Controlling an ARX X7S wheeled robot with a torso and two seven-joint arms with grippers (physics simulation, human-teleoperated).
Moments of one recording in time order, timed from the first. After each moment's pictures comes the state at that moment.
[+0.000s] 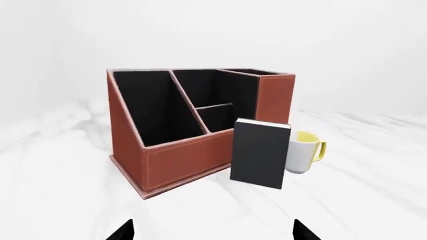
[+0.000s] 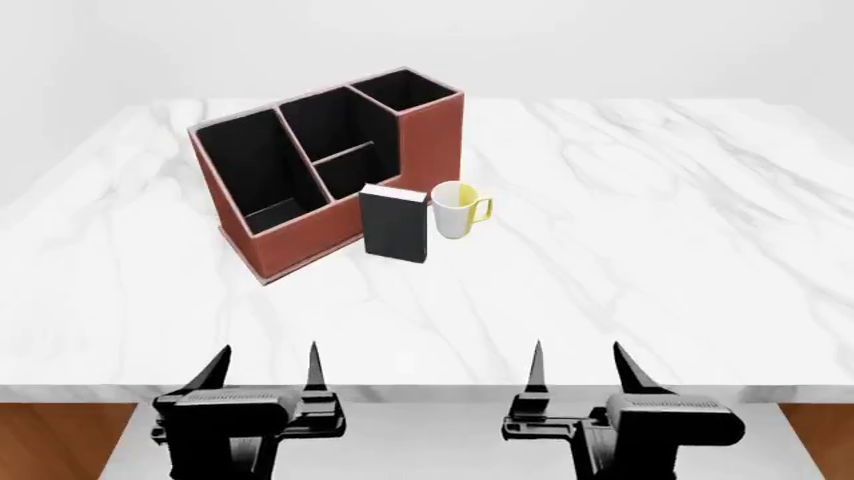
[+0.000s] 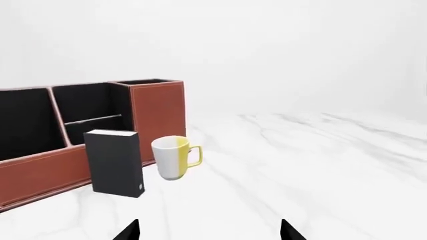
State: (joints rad) left arm 0.07 -0.07 0.02 0.29 -0.12 -0.17 -0.06; right arm -0.07 0.06 -0.04 -0.24 0.08 0.07 0.07
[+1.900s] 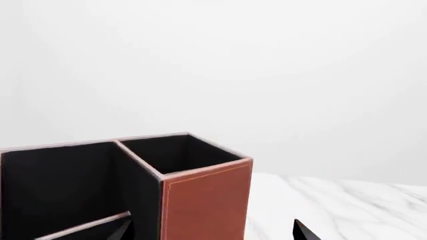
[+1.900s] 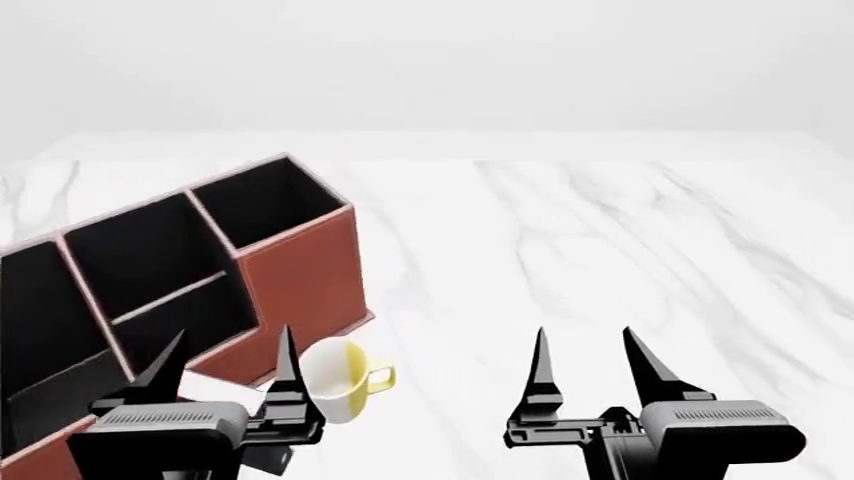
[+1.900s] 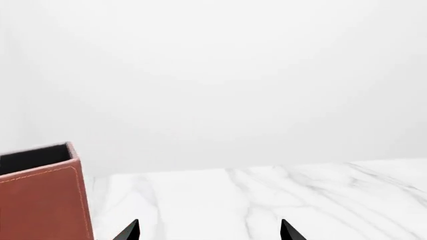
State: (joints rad) left arm 0.18 -0.18 0.04 0.66 -0.25 -0.27 -0.18; right arm -0.14 0.18 -0.11 -0.55 0.23 0.18 0.16
